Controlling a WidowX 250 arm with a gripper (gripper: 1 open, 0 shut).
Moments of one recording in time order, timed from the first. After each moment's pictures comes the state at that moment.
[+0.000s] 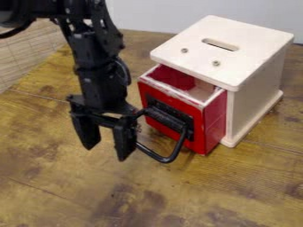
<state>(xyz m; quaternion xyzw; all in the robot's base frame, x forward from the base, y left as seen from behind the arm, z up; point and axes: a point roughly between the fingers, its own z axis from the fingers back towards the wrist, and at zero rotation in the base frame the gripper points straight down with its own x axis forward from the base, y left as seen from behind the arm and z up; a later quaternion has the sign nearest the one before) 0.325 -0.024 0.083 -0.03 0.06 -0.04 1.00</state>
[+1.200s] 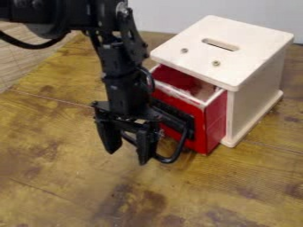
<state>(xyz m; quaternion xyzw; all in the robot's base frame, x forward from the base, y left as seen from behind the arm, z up) 0.344 -0.043 0.066 -0.04 0.06 -0.04 1.00</state>
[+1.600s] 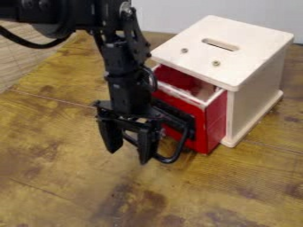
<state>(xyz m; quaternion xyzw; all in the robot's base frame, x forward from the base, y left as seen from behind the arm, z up) 0.350 -0.045 0.063 -0.04 0.07 -0.05 1.00</state>
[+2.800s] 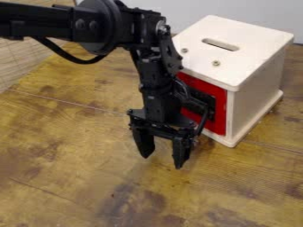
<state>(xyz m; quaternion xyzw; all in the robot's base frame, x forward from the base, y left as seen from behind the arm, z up) 0.370 -0.075 0.041 -0.06 0.05 -0.04 1.00</state>
